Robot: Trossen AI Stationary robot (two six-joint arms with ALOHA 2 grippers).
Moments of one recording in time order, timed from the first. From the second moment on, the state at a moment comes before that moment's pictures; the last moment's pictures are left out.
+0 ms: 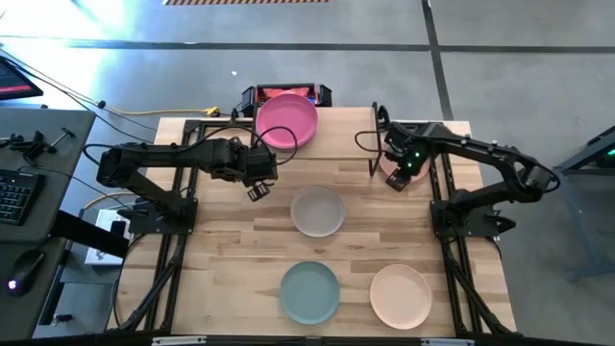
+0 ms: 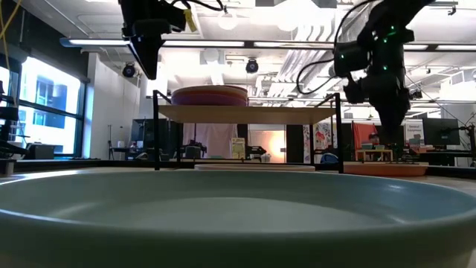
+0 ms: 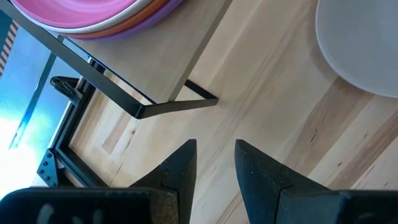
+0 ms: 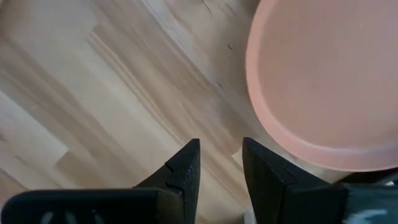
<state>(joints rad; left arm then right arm) 0.08 1.47 1.35 -1.28 -0.47 -0.41 -0.67 1.31 0.87 -1.09 -0.12 0.06</state>
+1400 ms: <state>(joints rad) 0.08 1.47 1.35 -1.28 -0.46 -0.41 -0.56 1.45 0.82 -0.92 0.08 -0.05</state>
